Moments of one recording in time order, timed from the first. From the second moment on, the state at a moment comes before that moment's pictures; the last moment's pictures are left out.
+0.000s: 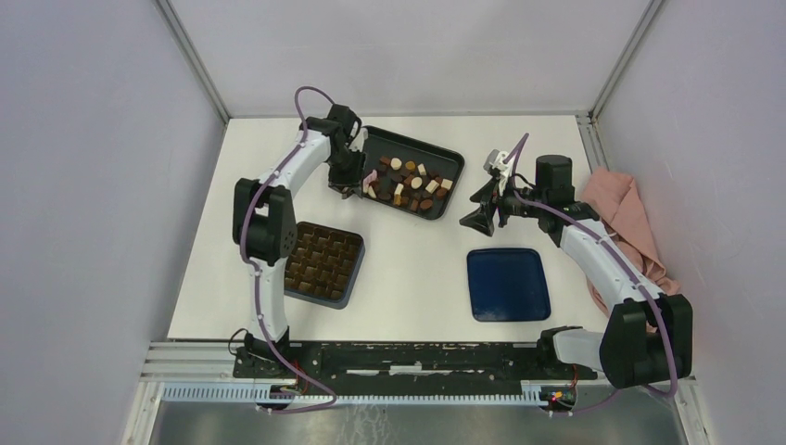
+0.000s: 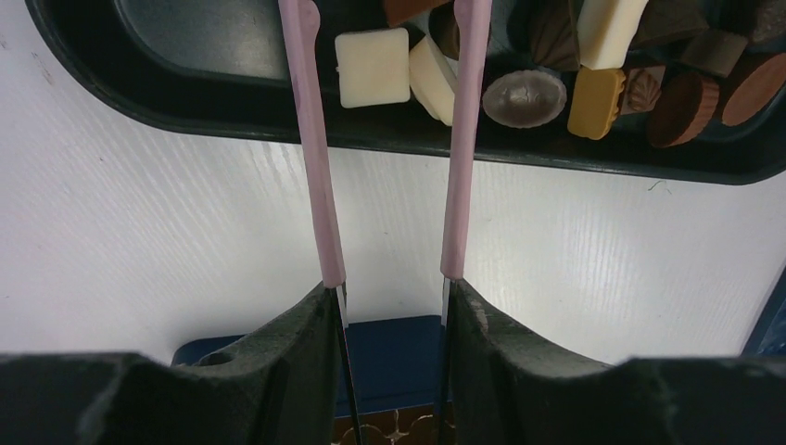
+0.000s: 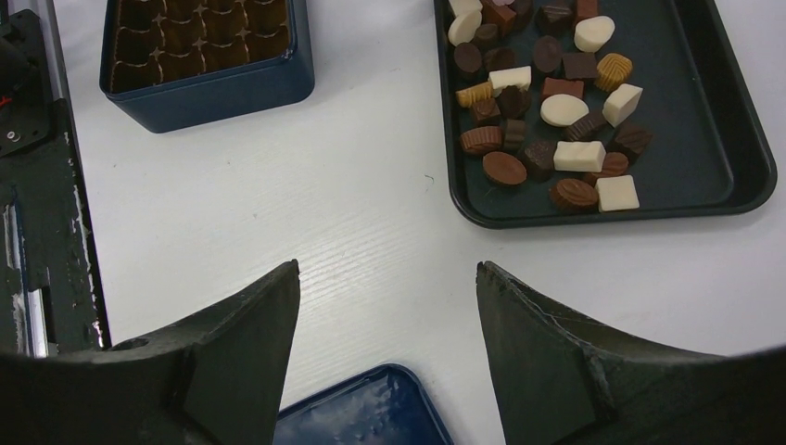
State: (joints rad) left arm -0.31 2.12 1.86 -1.02 0.14 -0.12; right arm 0.15 1.26 0.87 -0.21 -0.94 -0.40
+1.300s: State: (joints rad) left arm -0.29 2.28 2.05 -1.10 0.22 -0.11; right arm 0.15 1.27 0.88 -0.24 -0.94 -0.42
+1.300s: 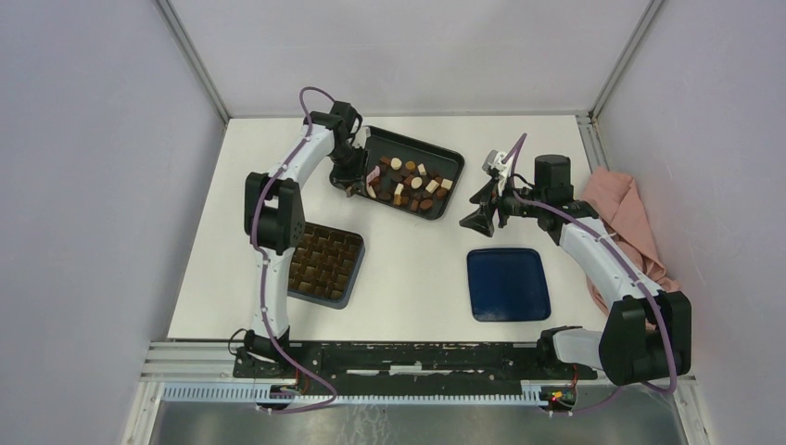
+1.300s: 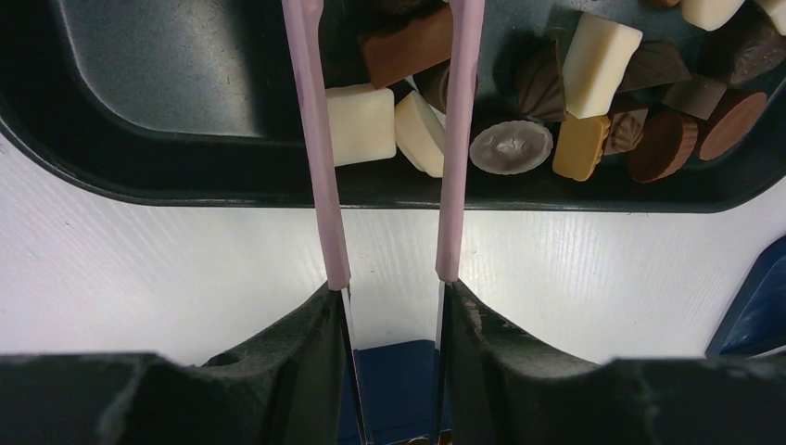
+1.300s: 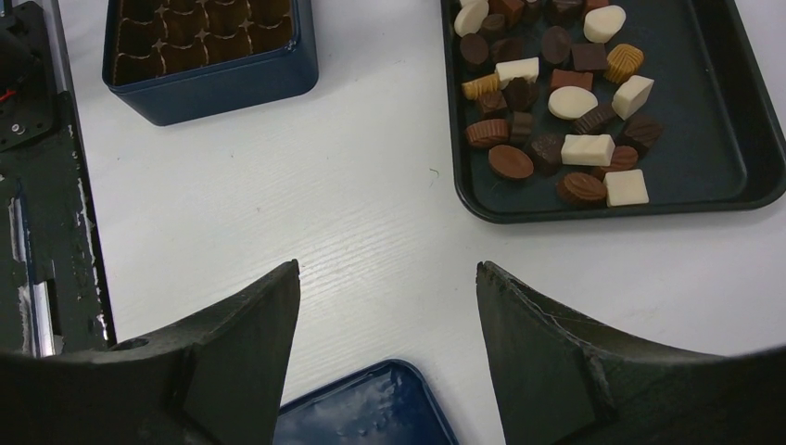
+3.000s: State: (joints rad) left arm -0.34 2.36 2.17 -1.20 0.16 -0.11; right arm 0.15 1.27 0.89 -0.26 -0.95 -0.44
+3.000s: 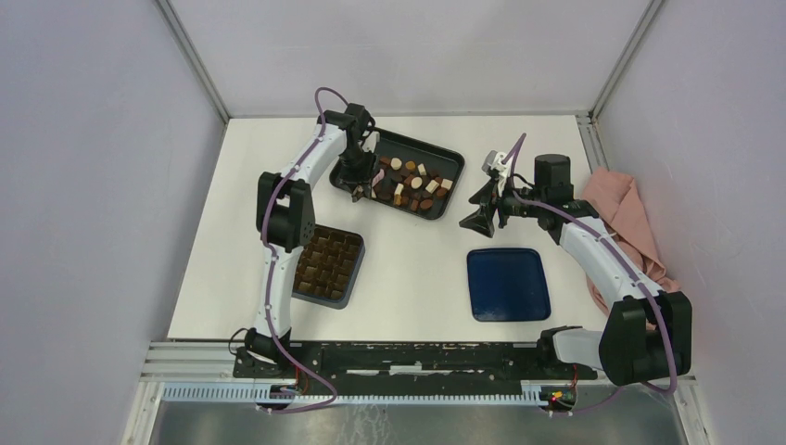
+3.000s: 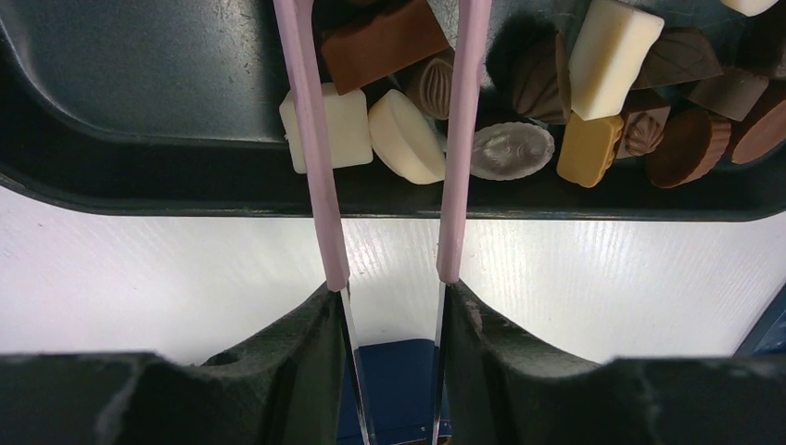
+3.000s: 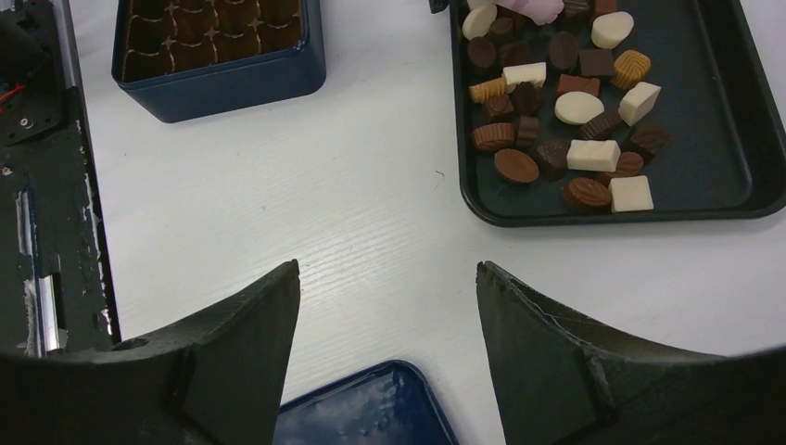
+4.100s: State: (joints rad) left arm -0.34 2.35 2.18 -1.17 0.13 -0.11; right arm 0.15 1.27 0.89 -0.27 -0.97 -0.45
